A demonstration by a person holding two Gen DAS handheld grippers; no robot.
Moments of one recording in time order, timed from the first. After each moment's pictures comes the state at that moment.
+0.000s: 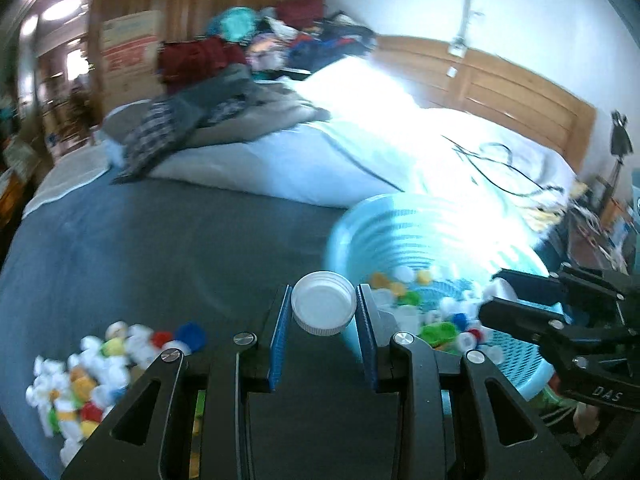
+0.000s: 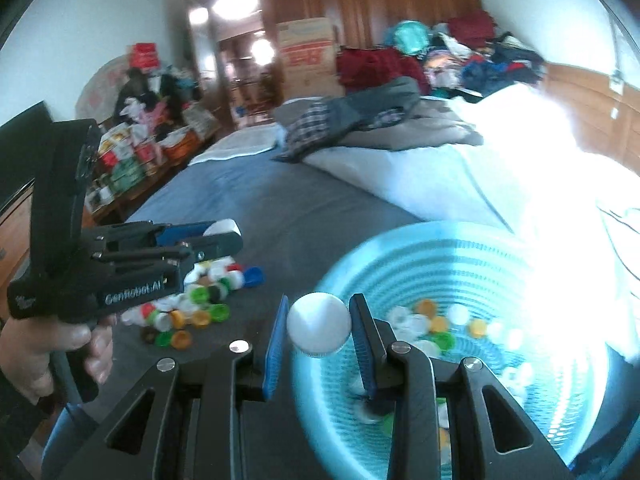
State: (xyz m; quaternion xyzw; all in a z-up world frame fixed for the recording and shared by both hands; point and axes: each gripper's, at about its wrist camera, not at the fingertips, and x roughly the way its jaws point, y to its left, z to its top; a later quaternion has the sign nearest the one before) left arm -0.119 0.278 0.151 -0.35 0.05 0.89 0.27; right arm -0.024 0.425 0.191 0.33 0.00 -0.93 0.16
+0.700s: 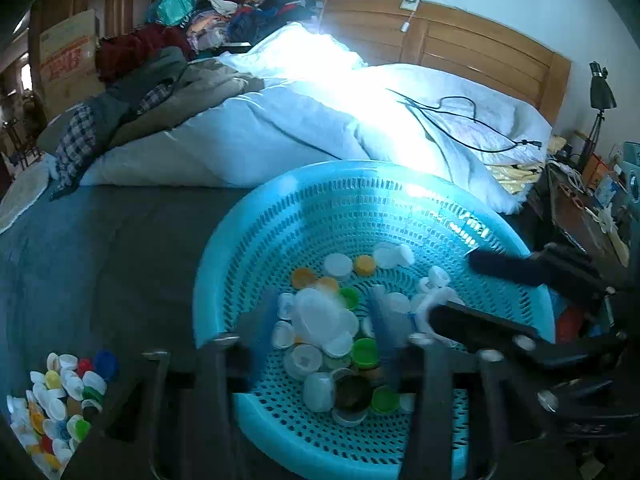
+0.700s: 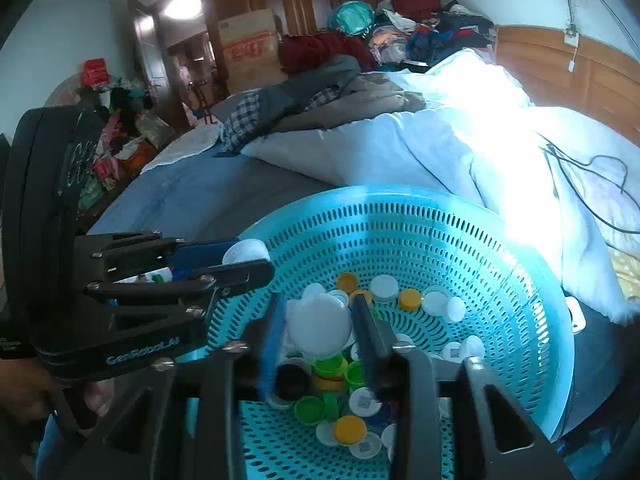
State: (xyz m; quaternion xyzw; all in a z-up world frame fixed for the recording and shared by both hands) left arm -0.129 0.375 0.128 -0.38 0.10 0.86 0.32; right arm -0.039 0.506 0.165 0.35 -0.04 -0.93 0.10
